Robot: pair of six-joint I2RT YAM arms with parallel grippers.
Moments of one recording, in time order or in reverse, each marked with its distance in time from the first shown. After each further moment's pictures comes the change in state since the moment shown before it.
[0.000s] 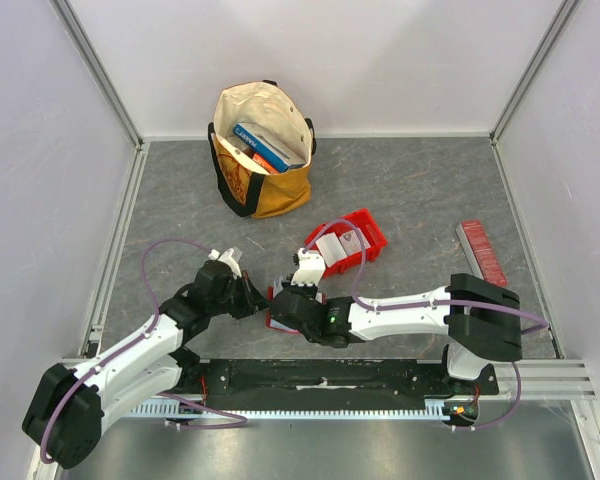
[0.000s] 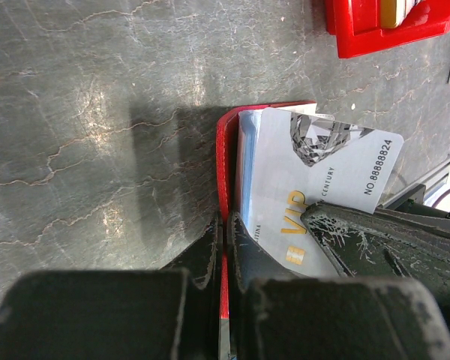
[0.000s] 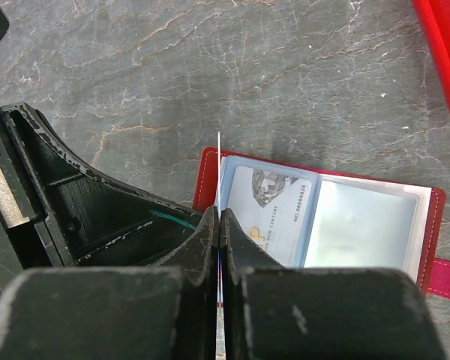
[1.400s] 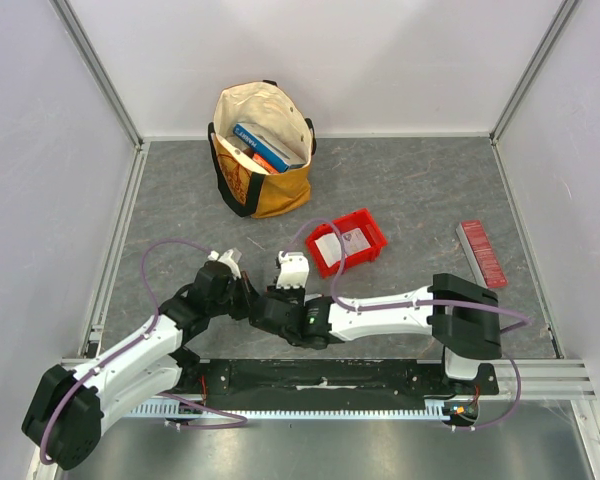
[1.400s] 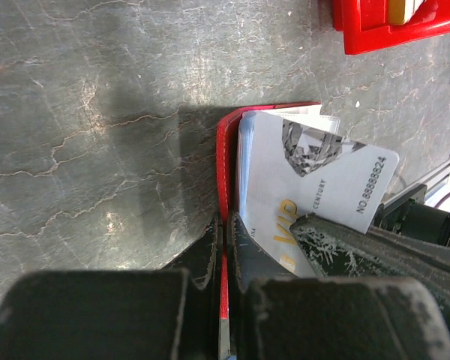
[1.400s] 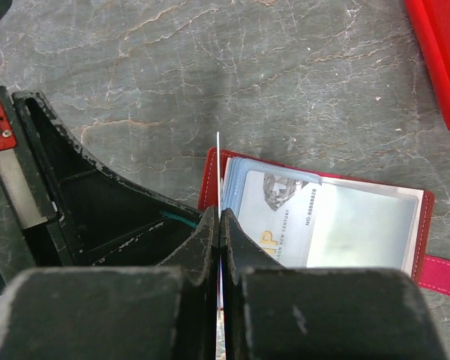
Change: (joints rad) left arm 0.000 -0.005 0.000 -0.019 0.000 -0.006; right arm 0.037 0.093 0.163 -0.189 0.066 -0.003
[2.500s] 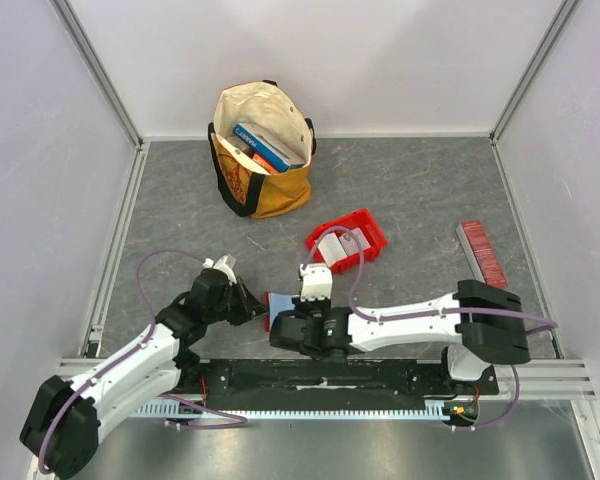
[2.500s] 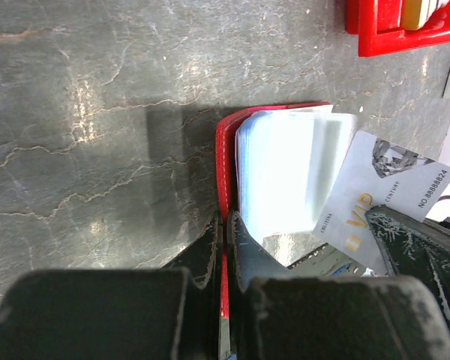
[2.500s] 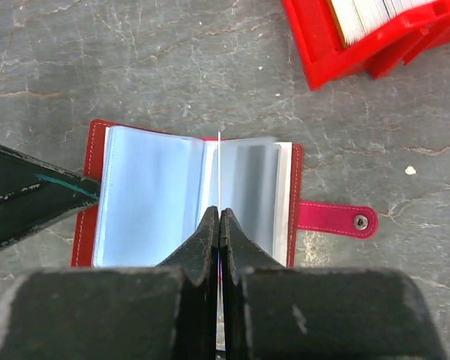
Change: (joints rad) left arm 0.000 -0.080 -0.064 0.006 -0.020 -0.073; right arm 0.071 -0.083 -0.050 -0.304 0.127 0.117
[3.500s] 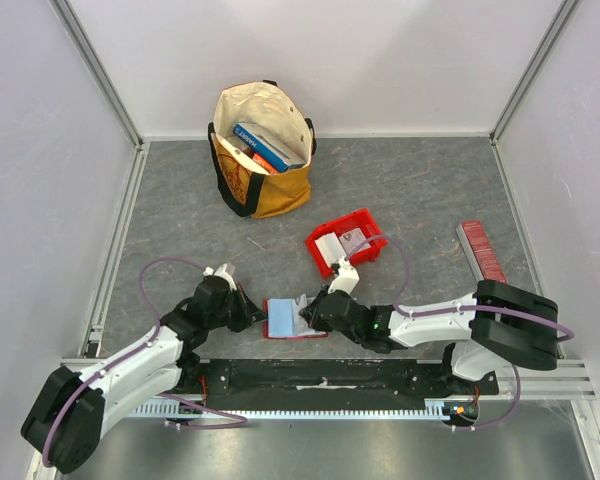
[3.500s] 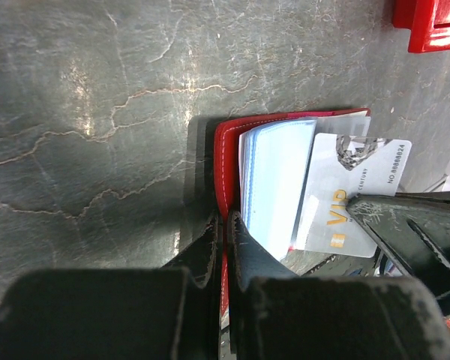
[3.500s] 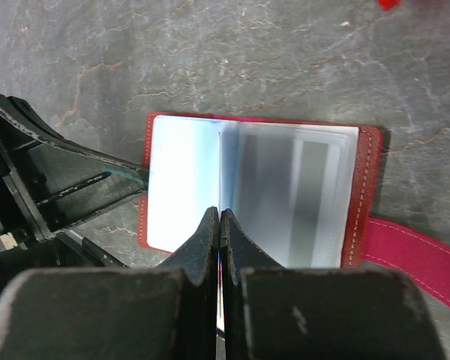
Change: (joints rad) left arm 0.000 0.050 -0.093 0.104 0.000 -0.042; right arm -0.217 -0.197 -0.534 0.829 -0.513 -0.017
